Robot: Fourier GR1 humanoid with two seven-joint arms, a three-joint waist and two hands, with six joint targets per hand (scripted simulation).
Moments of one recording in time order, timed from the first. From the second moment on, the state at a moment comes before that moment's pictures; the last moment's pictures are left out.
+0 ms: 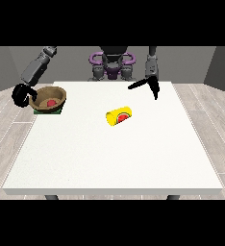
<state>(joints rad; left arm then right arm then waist) -0.54 0.09 0.02 -1.46 -0.31 0.22 -0.24 -0.68 -0.76 -0.46 -0.39 -0.29 0.35 -0.24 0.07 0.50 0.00</state>
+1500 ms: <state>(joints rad) -0.44 0.12 0.02 -1.73 -0.28 0.17 -0.12 -0.71 -0.92 -0.43 -0.28 -0.22 0.30 -0.19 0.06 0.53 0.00</state>
